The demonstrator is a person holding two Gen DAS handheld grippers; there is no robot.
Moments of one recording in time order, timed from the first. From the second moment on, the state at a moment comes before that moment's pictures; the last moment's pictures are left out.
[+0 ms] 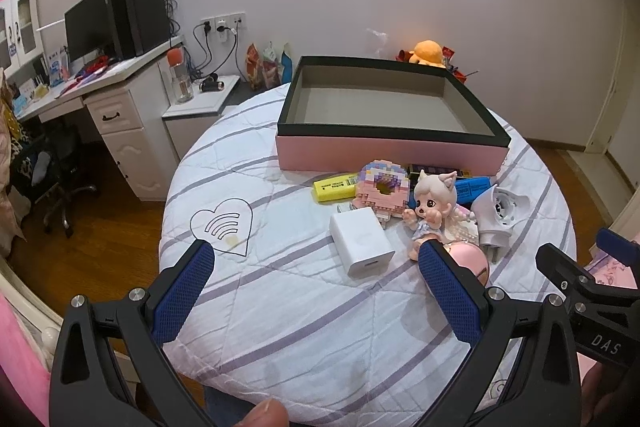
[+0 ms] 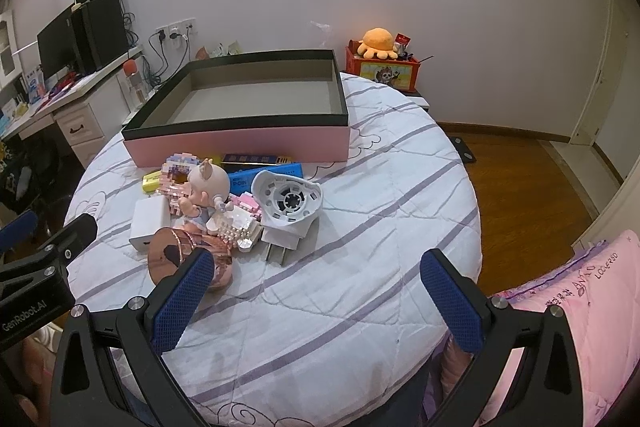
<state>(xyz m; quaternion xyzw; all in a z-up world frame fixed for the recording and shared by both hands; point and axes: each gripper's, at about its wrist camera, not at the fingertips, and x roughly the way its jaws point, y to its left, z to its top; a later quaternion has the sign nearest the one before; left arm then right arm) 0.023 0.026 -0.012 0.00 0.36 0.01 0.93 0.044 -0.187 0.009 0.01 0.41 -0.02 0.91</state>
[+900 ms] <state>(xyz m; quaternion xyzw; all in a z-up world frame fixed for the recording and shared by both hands) 0.046 0.033 -0.013 -0.02 0.36 0.01 0.93 0.082 -0.190 -0.005 0.02 0.42 -0.02 0.91</state>
